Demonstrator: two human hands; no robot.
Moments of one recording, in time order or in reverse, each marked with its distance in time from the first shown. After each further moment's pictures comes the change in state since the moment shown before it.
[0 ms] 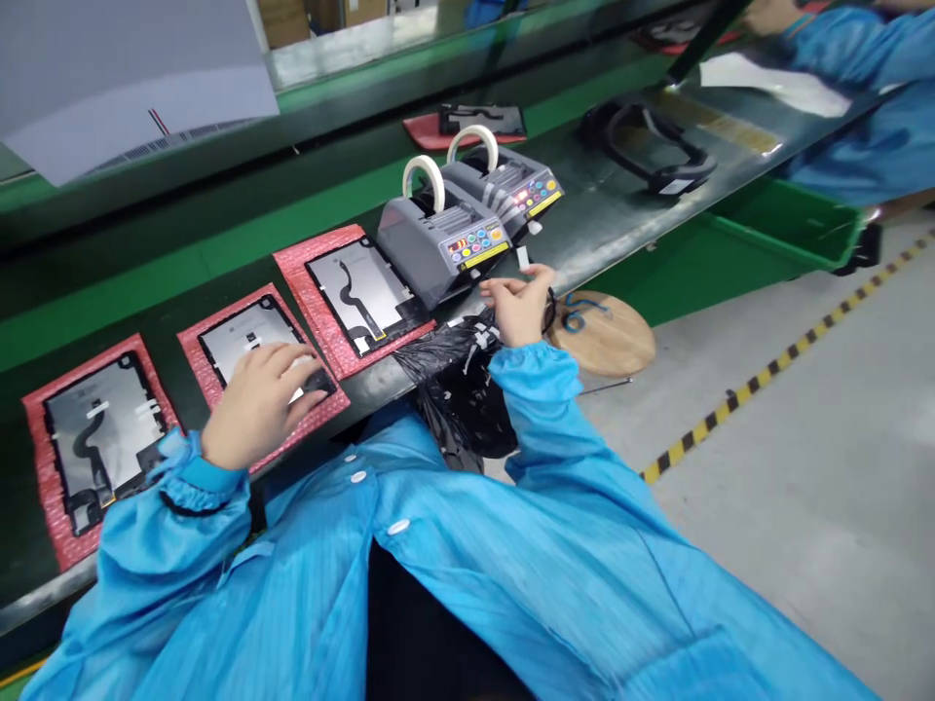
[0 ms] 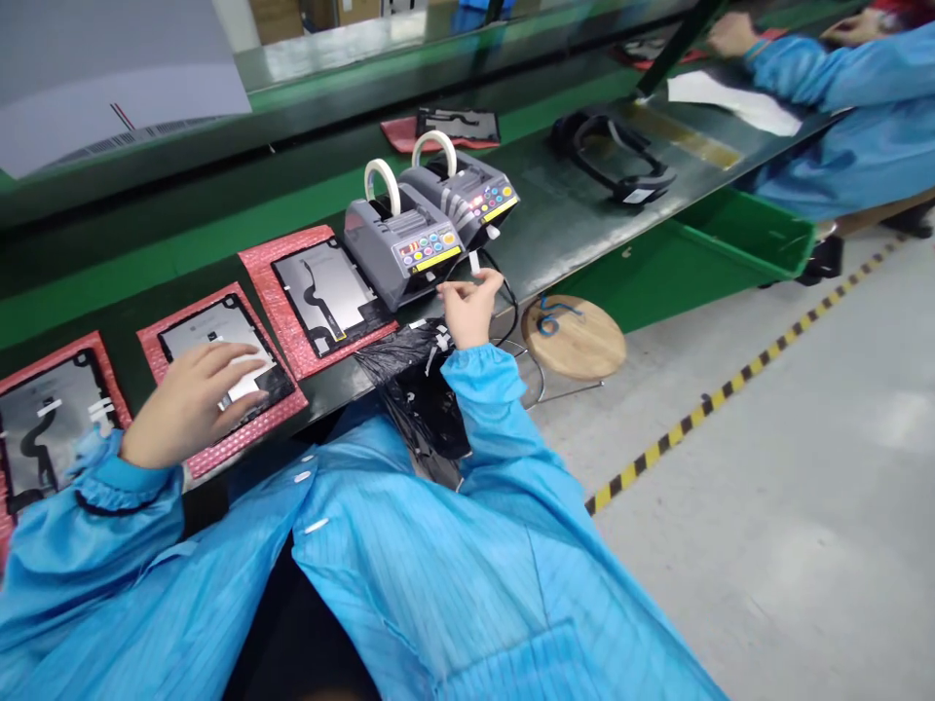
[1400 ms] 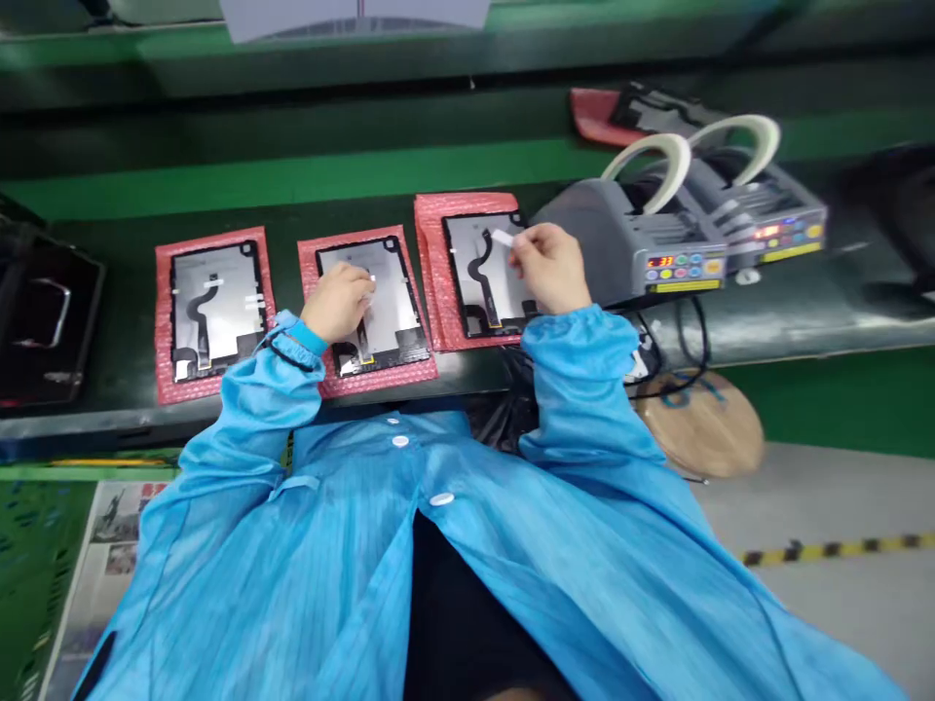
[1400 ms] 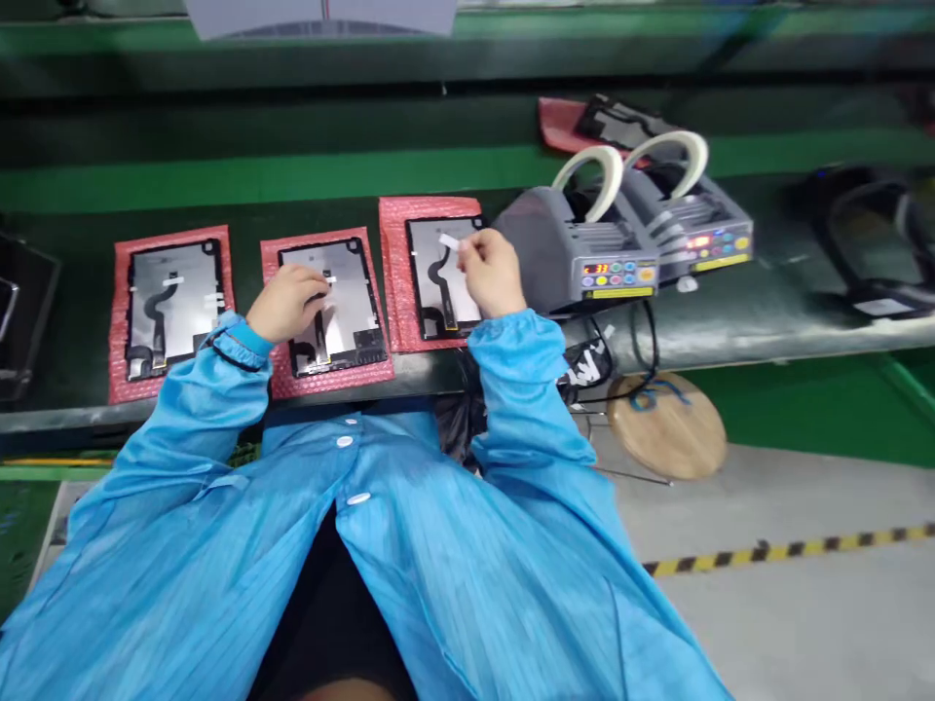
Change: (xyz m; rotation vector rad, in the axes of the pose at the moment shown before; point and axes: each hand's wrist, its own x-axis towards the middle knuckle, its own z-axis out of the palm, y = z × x) left_hand -0.038 -0.088 0.072 -0.130 -0.024 -0.408; right_hand -0.032 -0.053 0.149 -0.176 -0.650 -0.248
